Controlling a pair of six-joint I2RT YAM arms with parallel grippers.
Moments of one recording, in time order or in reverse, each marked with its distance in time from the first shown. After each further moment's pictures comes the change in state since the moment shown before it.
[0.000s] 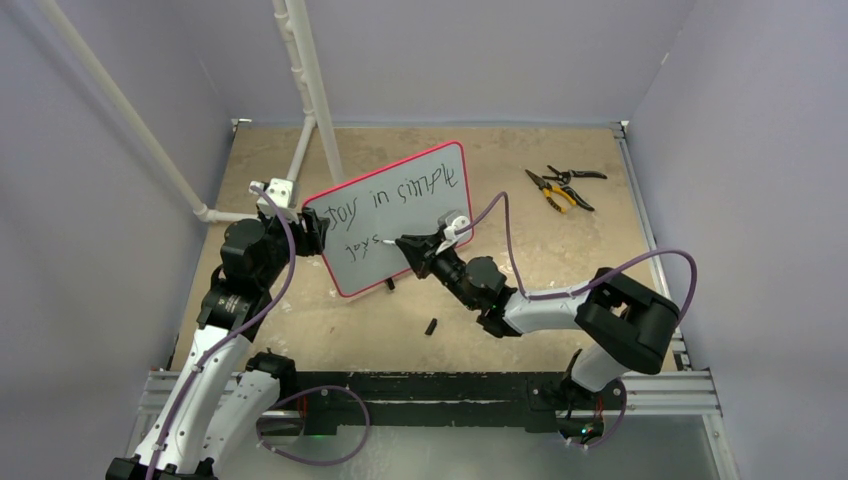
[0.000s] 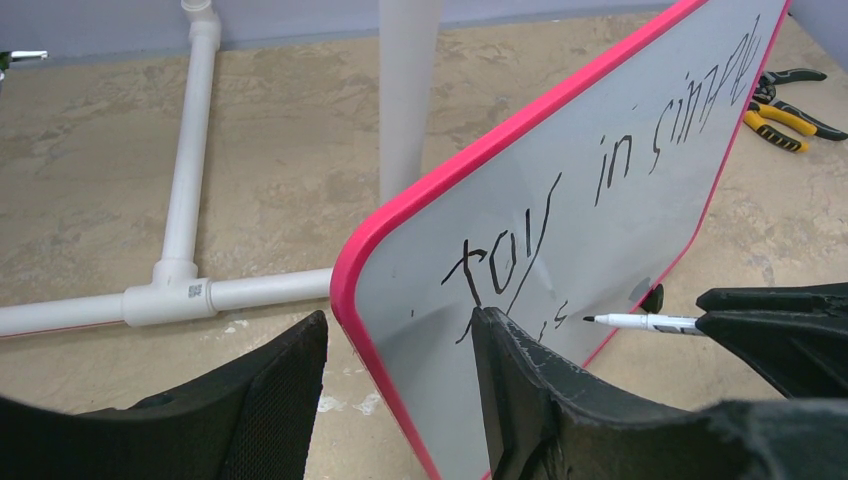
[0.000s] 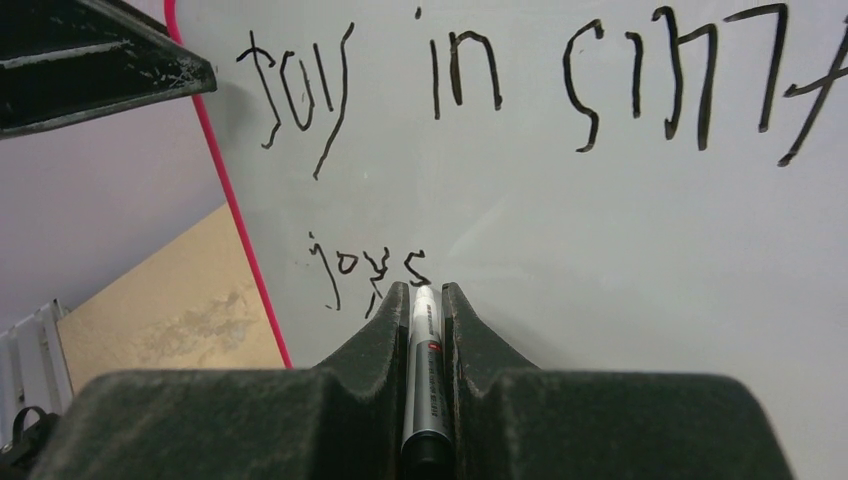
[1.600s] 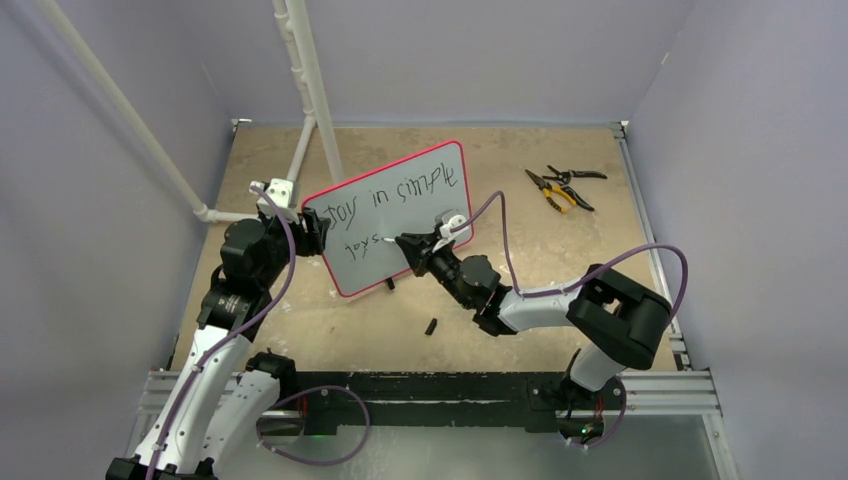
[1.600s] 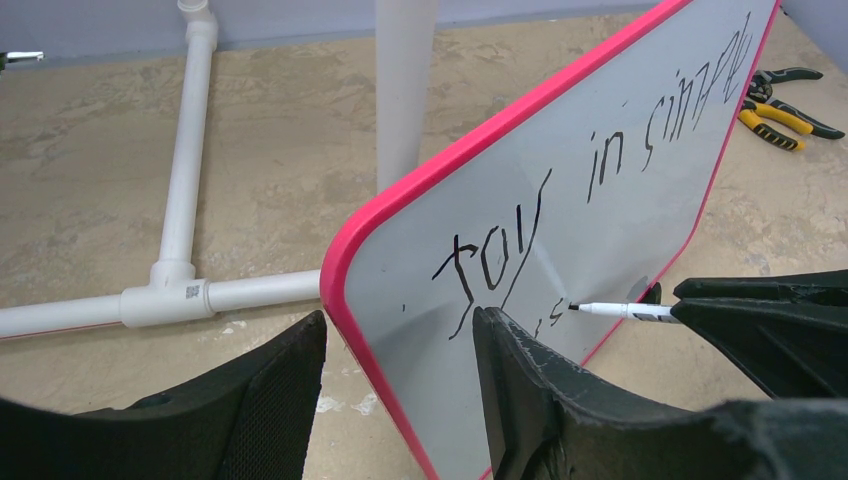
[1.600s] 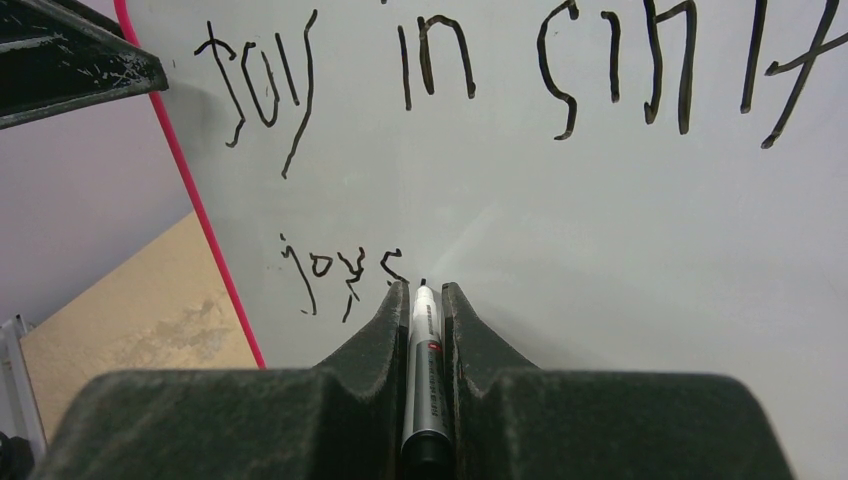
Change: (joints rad) left arm 0.000 0.000 0.000 0.000 0.006 0.000; right arm -0.001 0.041 0.026 -0.003 0.059 0.000
